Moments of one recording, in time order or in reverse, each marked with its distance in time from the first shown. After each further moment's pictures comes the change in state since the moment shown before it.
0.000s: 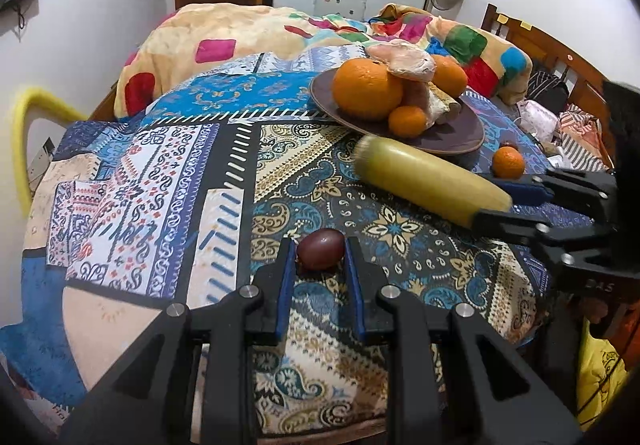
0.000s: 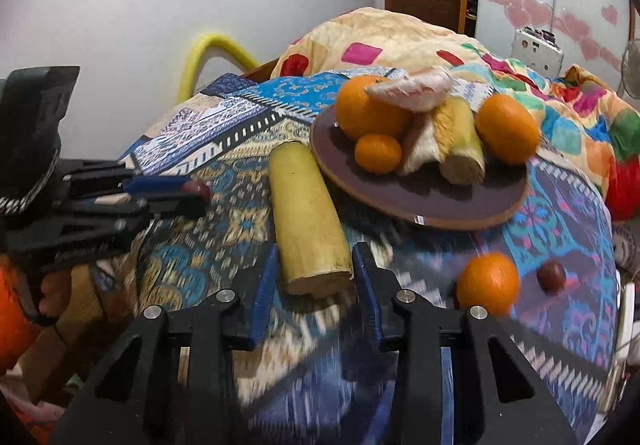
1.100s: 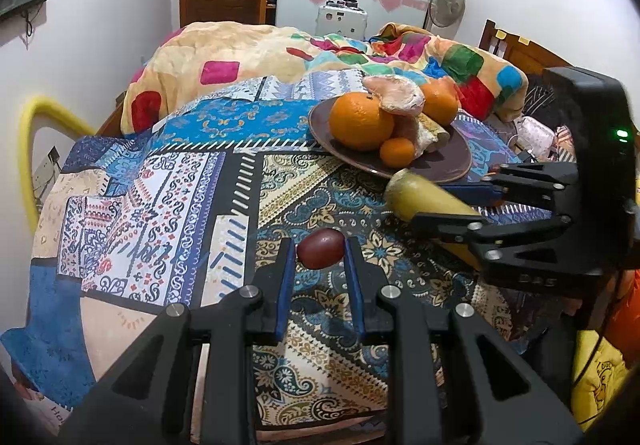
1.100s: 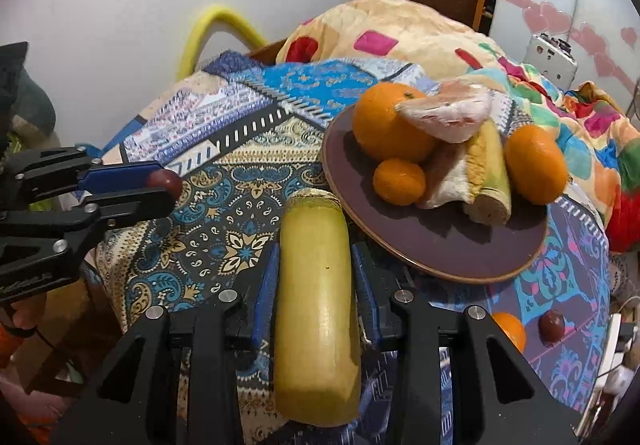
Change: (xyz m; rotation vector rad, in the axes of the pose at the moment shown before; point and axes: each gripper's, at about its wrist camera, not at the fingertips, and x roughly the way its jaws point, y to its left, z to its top) left arm -0.022 -0.004 0.014 -0.003 -0.067 0.003; right arm 0.020 0.008 0.033 -0.070 0.039 -0.019
